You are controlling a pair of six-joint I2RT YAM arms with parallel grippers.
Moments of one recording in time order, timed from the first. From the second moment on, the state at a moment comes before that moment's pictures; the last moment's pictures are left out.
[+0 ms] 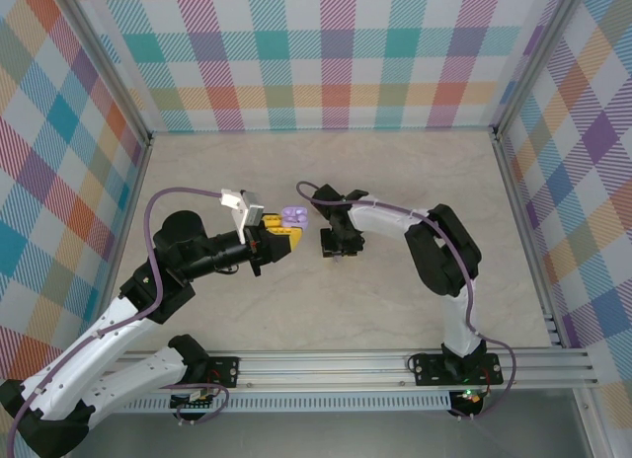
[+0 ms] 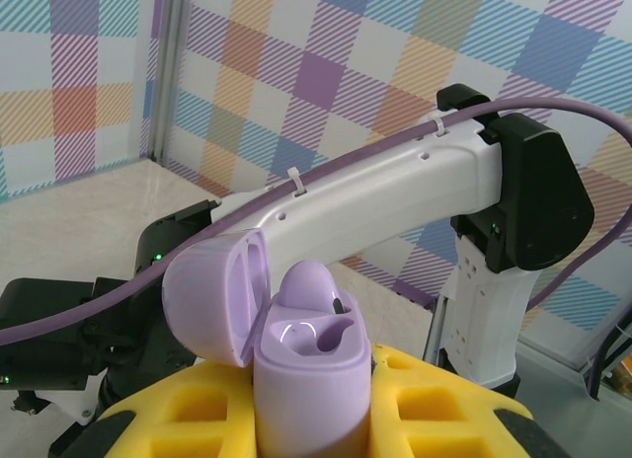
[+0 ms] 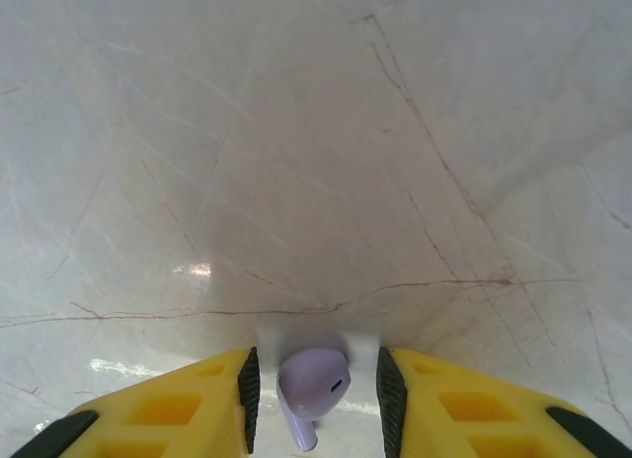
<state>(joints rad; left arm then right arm) -0.73 0.78 0.90 -0.19 0.43 -0.27 0.73 2.04 1.44 -0.83 -0.04 0.61</state>
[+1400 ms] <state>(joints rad) -0.73 0.78 0.90 -0.19 0.38 -0.26 0.70 1.91 1.25 -0.67 -0.04 0.64</state>
